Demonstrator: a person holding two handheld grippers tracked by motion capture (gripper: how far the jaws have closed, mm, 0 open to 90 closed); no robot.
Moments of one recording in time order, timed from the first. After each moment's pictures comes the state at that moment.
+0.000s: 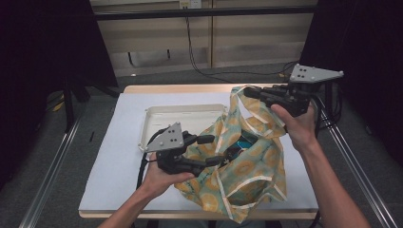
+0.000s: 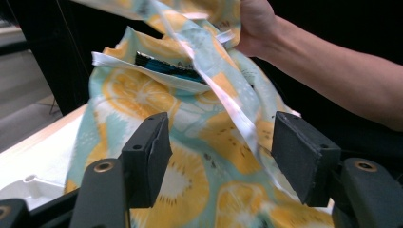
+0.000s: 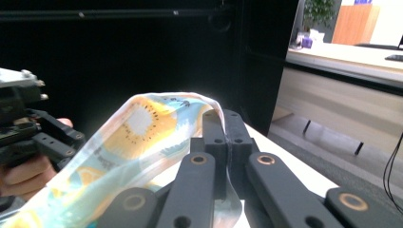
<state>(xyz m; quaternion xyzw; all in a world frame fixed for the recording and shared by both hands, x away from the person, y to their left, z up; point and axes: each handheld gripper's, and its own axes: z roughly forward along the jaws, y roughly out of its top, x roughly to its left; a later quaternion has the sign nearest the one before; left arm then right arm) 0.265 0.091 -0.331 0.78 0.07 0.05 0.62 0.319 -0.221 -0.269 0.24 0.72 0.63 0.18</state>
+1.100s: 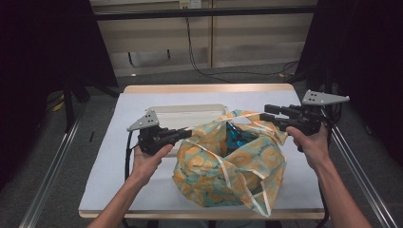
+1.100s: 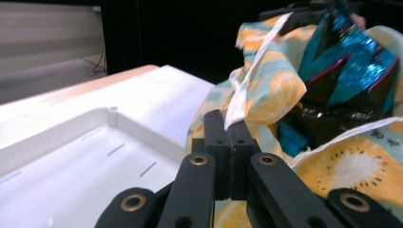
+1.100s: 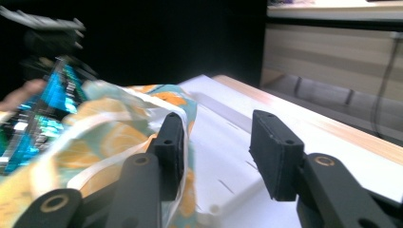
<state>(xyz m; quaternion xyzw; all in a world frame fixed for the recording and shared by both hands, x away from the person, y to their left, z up) 0.328 0.155 -0.377 0.76 0.23 0.03 0.61 0.308 -0.277 -0.339 0.30 0.72 0.60 0.15</state>
